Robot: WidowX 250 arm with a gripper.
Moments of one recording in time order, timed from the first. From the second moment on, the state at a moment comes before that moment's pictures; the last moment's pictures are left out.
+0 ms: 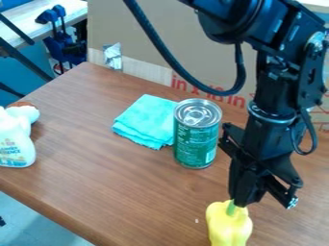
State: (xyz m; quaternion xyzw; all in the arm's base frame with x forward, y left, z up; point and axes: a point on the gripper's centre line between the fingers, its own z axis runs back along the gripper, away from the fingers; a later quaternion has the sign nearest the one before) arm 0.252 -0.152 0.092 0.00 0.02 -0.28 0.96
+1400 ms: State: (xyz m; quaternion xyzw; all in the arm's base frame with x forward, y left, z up) arm 0.385 -0.120 0.116 -0.01 -0.08 -0.24 0.97
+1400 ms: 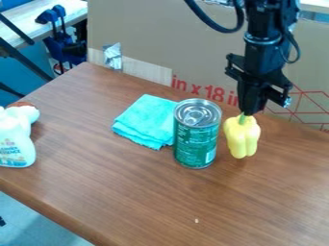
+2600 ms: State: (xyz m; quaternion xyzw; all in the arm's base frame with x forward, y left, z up) arm 0.383 -0.158 0.114 0.02 -0.08 -0.26 0.96
